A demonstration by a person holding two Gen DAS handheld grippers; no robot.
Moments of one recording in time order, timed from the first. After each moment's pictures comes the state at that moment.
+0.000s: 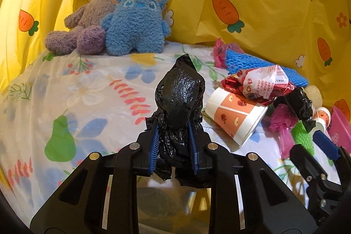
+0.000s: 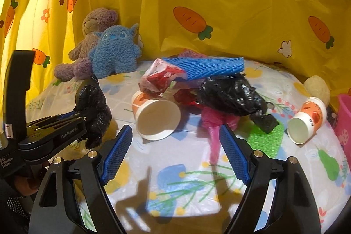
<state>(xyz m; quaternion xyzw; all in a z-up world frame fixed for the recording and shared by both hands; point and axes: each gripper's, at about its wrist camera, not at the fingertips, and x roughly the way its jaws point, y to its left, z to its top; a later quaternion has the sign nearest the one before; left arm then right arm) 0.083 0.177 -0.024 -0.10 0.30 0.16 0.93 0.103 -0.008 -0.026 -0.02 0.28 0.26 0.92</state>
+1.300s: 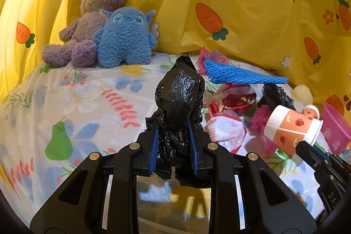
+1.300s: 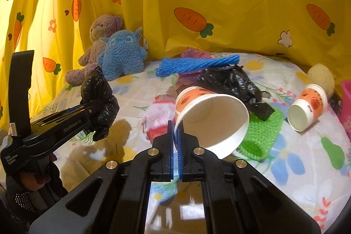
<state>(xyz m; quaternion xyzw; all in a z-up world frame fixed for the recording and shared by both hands) 0.071 0.142 -0.010 -0.08 0.28 0.13 0.95 0.076 -0.063 -0.019 0.02 0.27 0.27 0.93</state>
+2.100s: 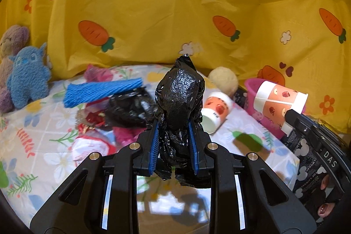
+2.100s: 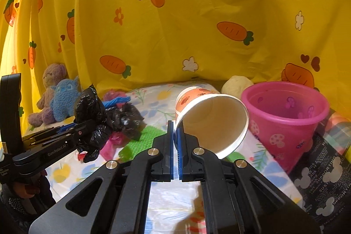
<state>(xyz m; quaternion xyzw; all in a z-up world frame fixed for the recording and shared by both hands) 0.104 -0.045 0.019 0.00 0.26 -0.11 0.96 0.064 -0.244 0.011 0.08 0.19 0.09 0.97</state>
